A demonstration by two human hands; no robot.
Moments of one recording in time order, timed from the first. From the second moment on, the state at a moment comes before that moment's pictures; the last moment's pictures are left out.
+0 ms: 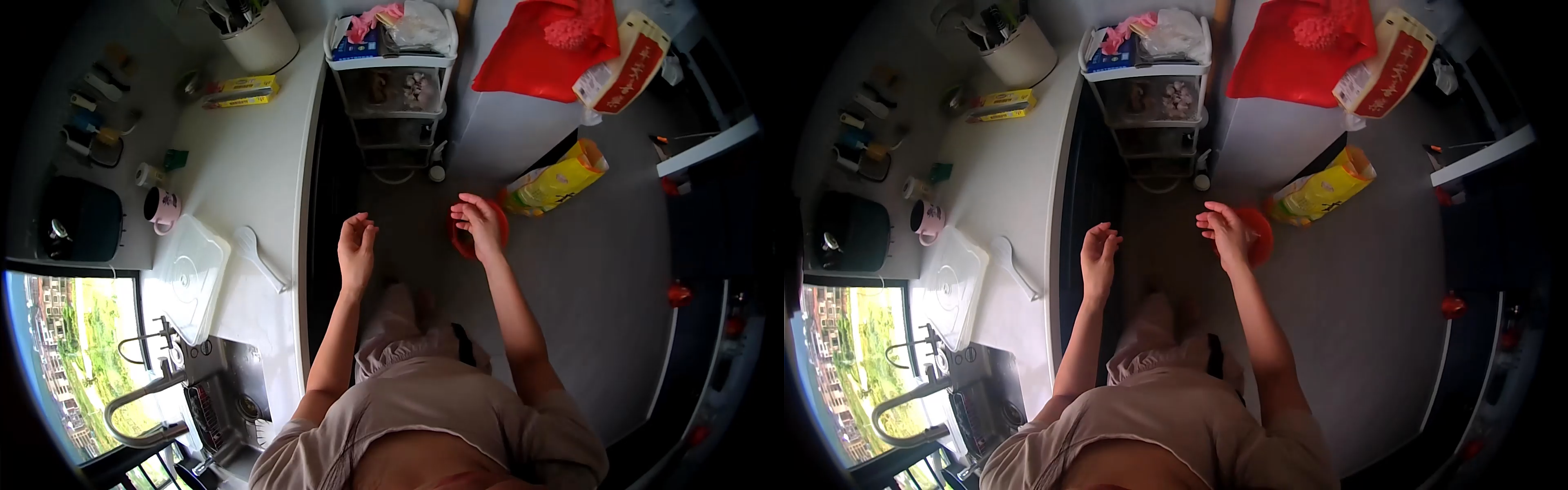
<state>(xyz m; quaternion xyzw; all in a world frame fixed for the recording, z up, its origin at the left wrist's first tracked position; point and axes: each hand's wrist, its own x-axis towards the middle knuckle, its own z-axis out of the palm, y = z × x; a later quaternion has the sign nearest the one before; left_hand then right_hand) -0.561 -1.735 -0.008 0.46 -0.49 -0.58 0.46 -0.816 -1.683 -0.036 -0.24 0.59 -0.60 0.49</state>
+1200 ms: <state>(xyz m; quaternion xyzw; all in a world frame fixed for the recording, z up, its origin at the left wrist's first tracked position) -0.630 -2.002 -0.134 0.64 -0.33 -0.56 0.41 -0.998 -2.185 -0.351 -0.69 0.71 -0.16 0.01</state>
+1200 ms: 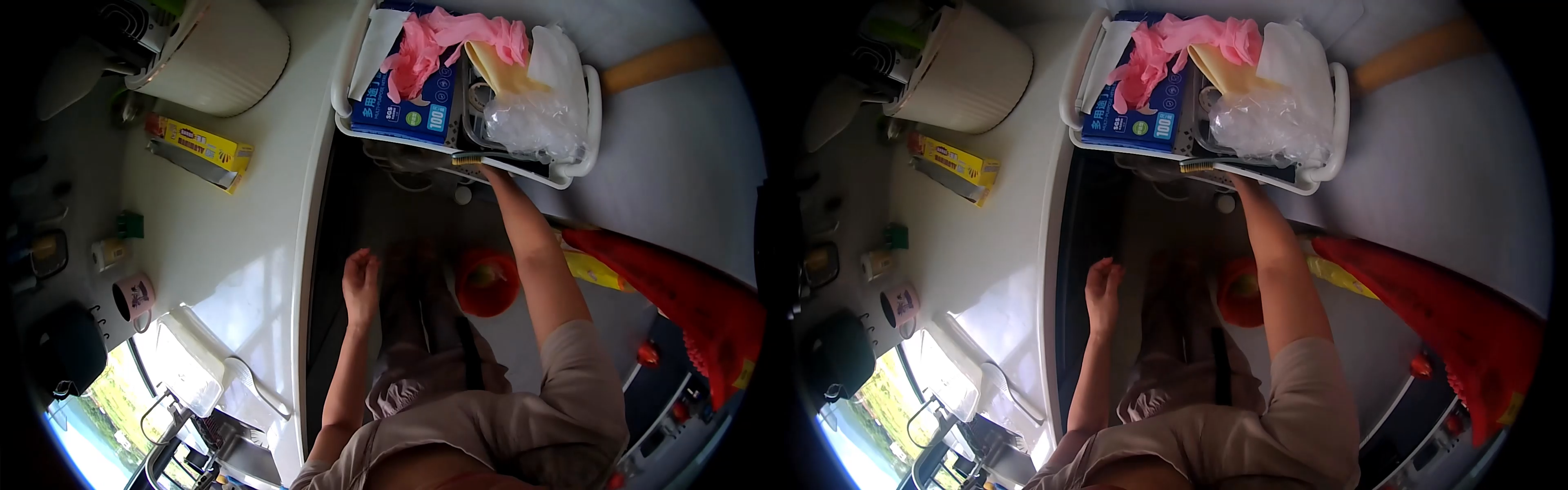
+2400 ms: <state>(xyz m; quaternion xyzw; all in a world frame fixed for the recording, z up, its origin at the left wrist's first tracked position) -0.731 -1.947 -0.118 0.47 -0.56 -0.64 0.25 -0.935 -1.911 -0.146 -0.22 0.56 -0.59 0.53</state>
